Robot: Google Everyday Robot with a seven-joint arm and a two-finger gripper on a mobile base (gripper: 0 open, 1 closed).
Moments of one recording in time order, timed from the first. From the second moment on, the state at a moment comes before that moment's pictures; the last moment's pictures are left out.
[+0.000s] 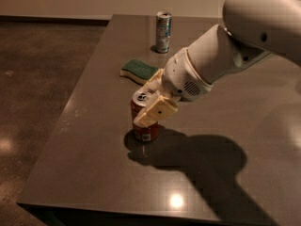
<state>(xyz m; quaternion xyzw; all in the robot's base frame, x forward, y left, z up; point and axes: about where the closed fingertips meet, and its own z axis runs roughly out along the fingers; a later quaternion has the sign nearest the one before) 0.449 0.008 0.907 -0.64 0.67 0.25 0.28</state>
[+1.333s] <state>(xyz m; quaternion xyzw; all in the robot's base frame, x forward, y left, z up) 0.480 -0.048 0.934 -0.64 0.73 0.15 0.20</state>
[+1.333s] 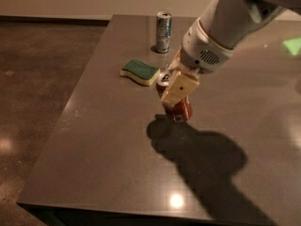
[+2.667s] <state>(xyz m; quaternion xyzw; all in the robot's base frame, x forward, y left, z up) 0.497 -0.093 0.888 -0.68 0.74 -0.02 0.02</state>
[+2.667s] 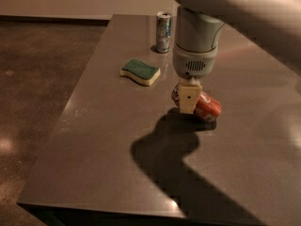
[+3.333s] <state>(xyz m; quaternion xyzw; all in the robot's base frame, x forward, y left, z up) 0.500 -0.092 0.878 -0.68 0.73 -0.03 0.01</state>
